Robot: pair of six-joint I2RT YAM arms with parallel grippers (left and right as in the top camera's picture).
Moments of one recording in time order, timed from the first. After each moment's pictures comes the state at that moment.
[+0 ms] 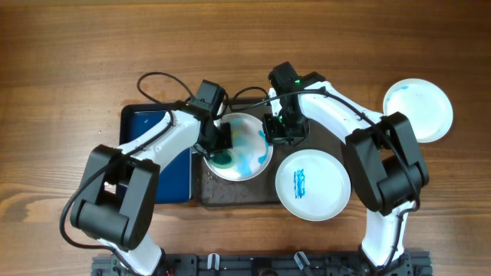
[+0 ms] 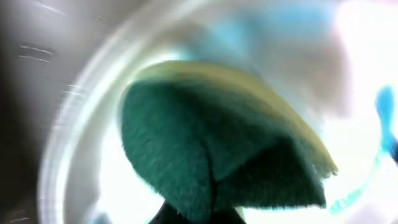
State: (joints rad) left arm -0.39 1.83 1.04 -0.65 0.24 -0.42; right arm 0.46 2.06 1.39 -0.90 -0.35 0.29
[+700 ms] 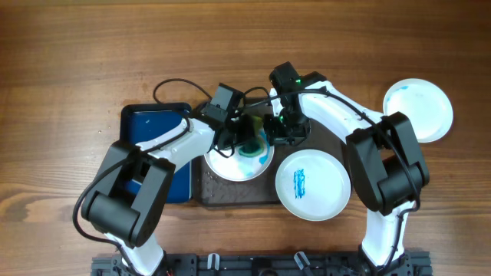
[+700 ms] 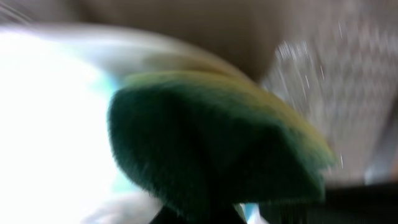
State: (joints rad) left arm -0.48 1.86 1.00 -0.27 0.30 -0.75; right arm 0.45 2.06 1.39 -0.92 -0.35 0.29
